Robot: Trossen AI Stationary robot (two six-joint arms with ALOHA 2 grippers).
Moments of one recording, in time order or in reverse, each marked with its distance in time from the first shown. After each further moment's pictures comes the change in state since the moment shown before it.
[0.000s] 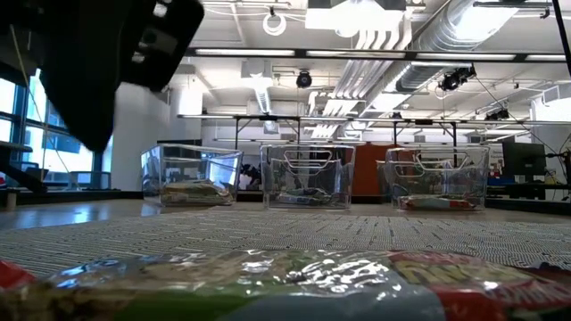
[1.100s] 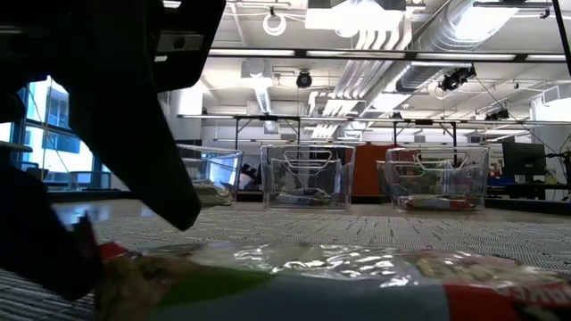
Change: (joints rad) left arm -0.048 0.147 0.048 0.134 -0.286 0.229; right arm 0.000 0.000 0.000 0.001 0.000 0.011
